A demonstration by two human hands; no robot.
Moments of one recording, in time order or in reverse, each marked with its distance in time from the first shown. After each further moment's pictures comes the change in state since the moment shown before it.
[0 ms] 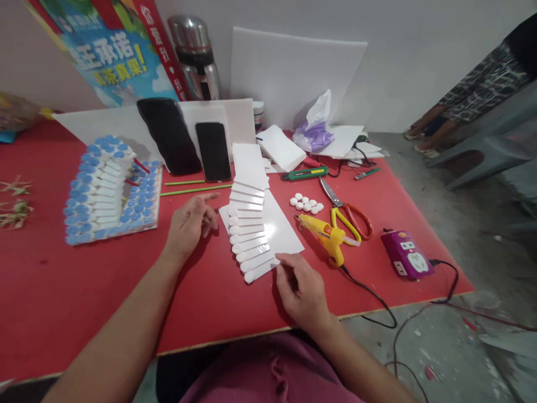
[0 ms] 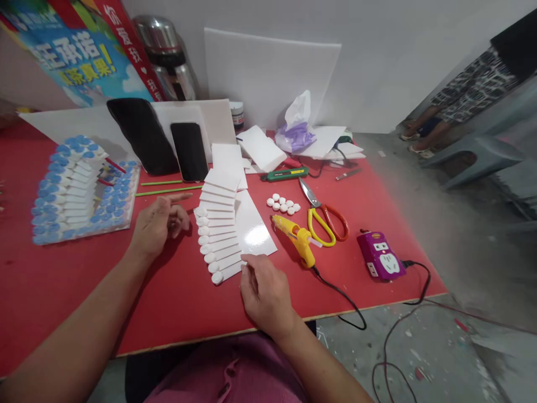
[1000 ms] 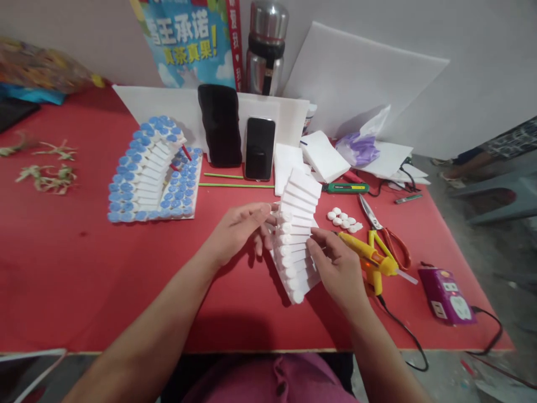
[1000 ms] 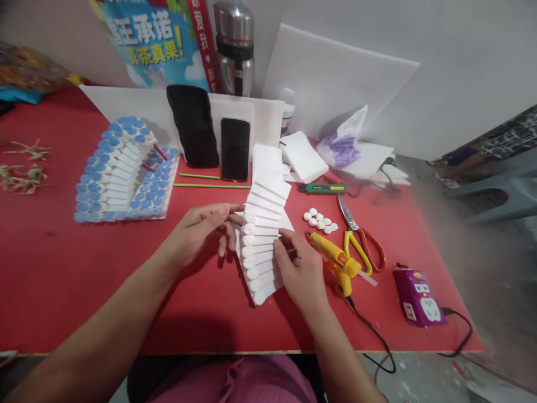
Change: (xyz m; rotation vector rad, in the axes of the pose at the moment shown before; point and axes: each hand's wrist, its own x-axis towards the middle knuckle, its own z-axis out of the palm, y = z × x) left_hand -0.012 0.010 -0.004 -0.302 -0.339 -0.176; right_hand 0.065 0.006 0.017 0.158 -0.147 0.430
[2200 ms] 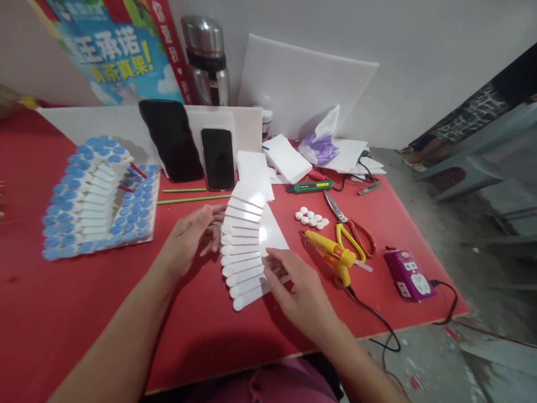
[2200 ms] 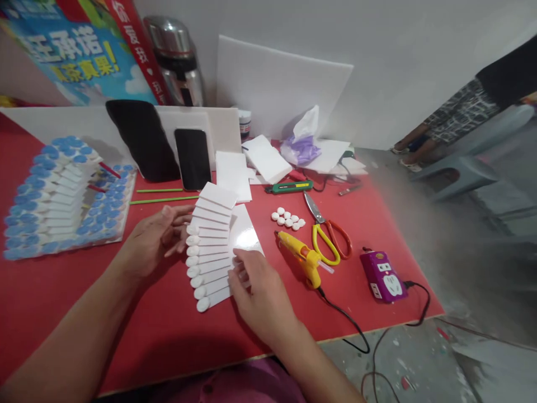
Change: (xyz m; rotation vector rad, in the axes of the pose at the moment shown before) left_hand 0.017 -0.009 -0.015 0.037 0.194 0.012; right_hand -0.024 -0.011 -0.004 -0.041 -0.176 -0.170
